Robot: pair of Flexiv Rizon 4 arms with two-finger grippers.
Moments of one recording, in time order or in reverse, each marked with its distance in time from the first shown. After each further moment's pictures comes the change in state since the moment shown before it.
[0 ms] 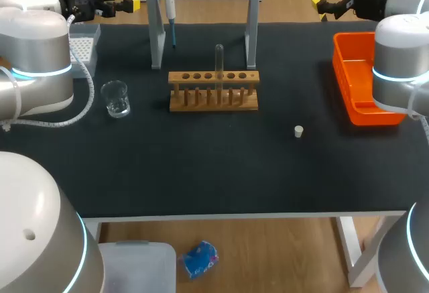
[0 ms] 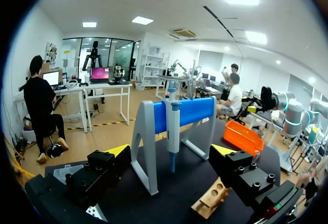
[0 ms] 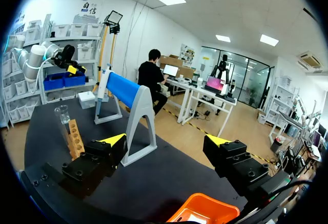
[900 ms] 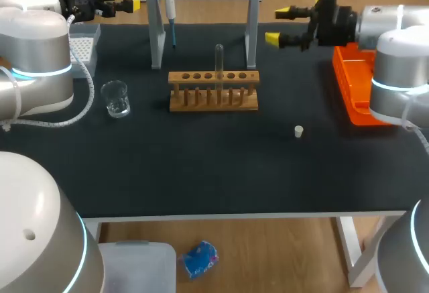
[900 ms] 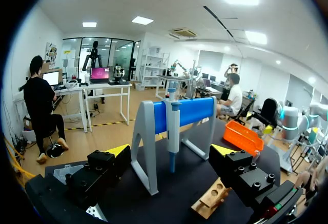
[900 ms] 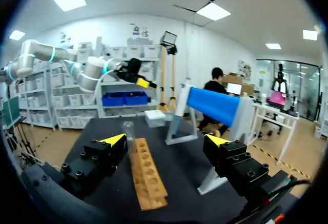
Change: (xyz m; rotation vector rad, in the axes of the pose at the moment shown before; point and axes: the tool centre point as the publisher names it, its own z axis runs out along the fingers) left arm 0.000 0.000 0.000 0.000 0.000 0.000; right arm 0.175 0.004 0.021 -0.217 0.603 -0.003
